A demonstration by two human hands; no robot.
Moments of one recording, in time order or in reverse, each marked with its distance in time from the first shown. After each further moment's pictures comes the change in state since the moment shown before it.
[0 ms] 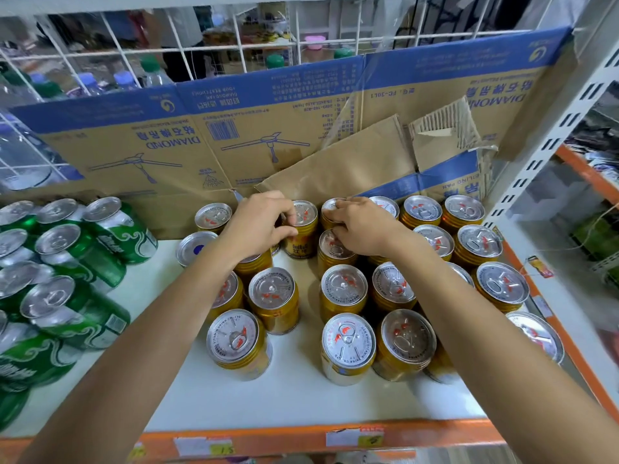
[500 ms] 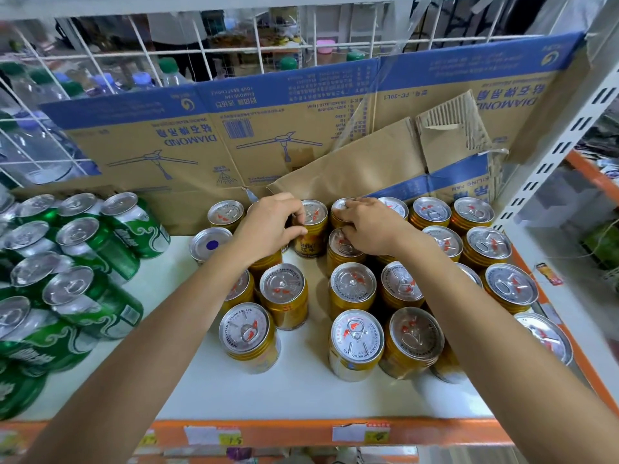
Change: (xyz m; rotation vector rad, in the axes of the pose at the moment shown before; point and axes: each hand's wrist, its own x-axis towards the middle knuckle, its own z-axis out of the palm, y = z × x) left_hand -0.006 -0.005 0.010 -0.085 0.046 0.007; right_hand -0.004 -0.007 -0.005 -0.043 -0.004 0.006
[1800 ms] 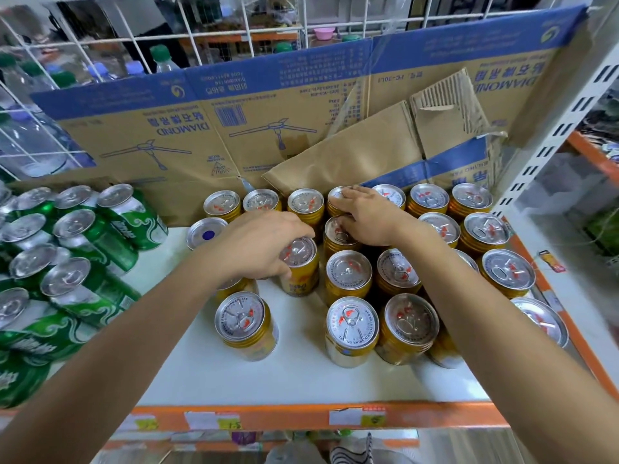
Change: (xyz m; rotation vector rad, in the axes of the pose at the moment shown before) left_hand -0.032 0.054 -0.046 0.453 -0.525 0.120; right_hand -0.005 0.002 0.002 0.044 0.005 -0.070
